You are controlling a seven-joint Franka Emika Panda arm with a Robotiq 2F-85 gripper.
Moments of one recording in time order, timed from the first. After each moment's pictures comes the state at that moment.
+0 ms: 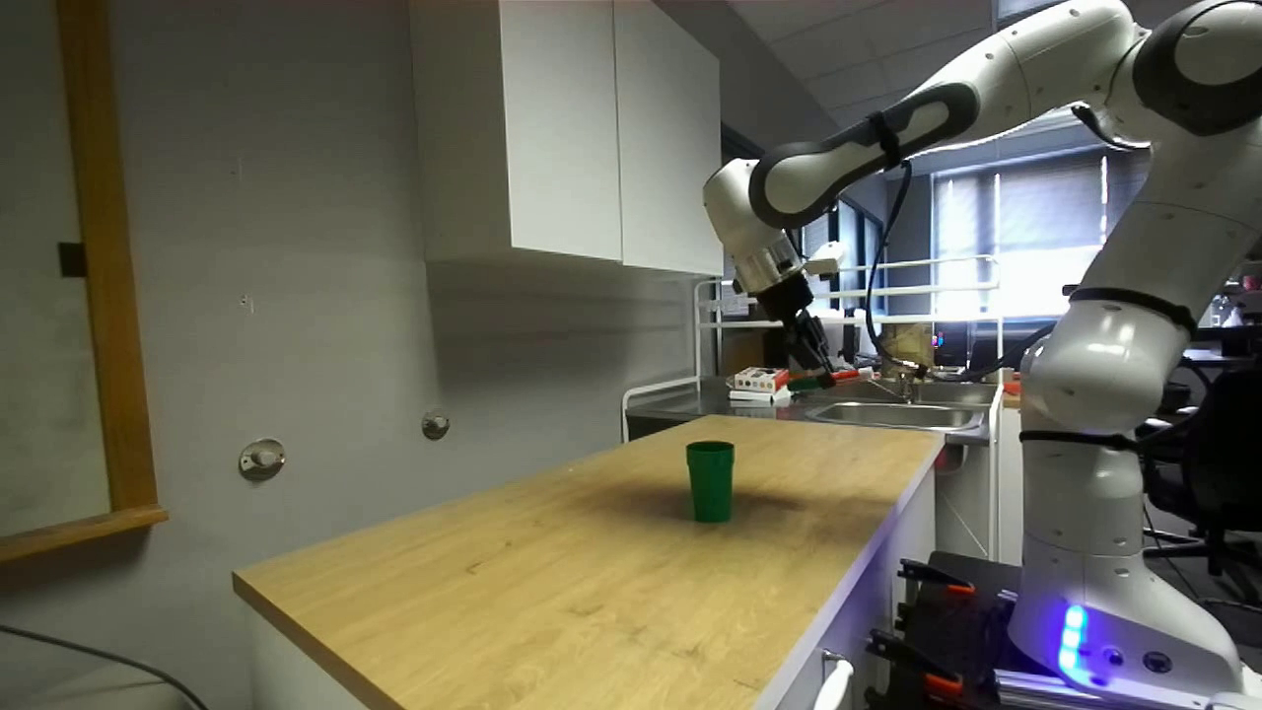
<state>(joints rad) 0.06 -0.49 0.11 -2.38 -0.19 1.49 0.11</state>
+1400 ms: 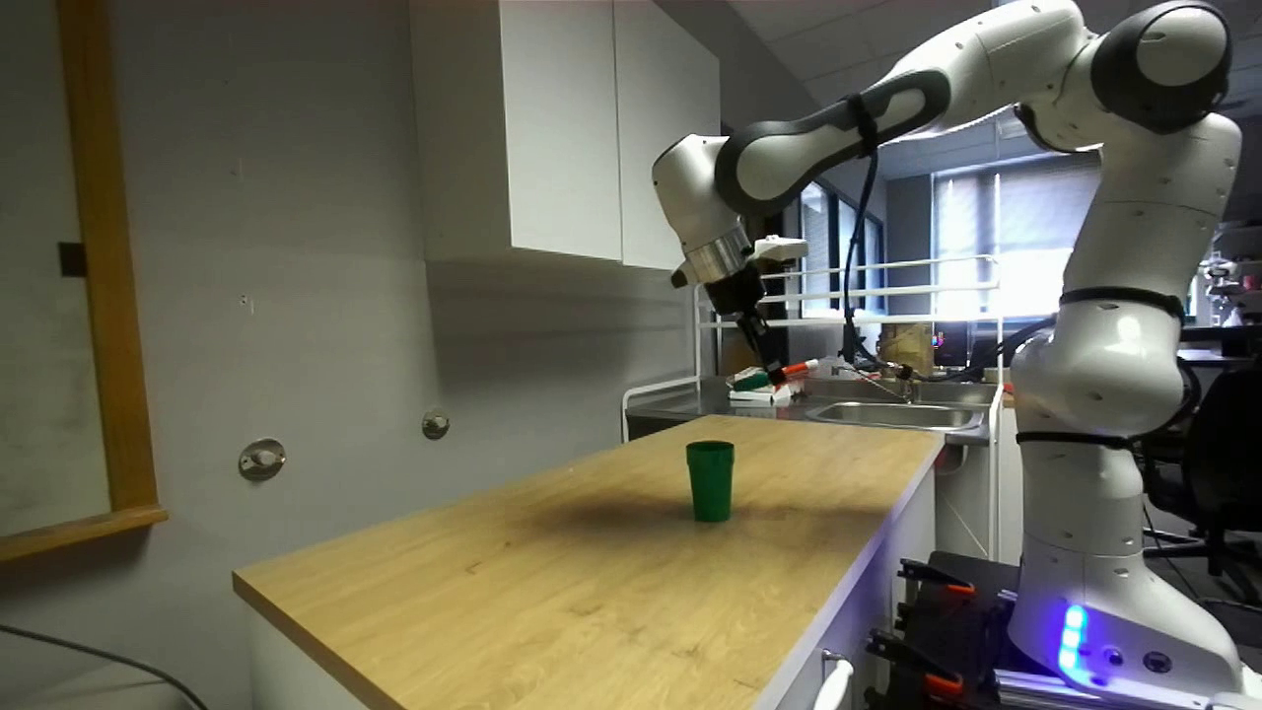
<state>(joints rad) 0.23 -0.32 0.15 -2.21 -0.24 1.52 -0.19</state>
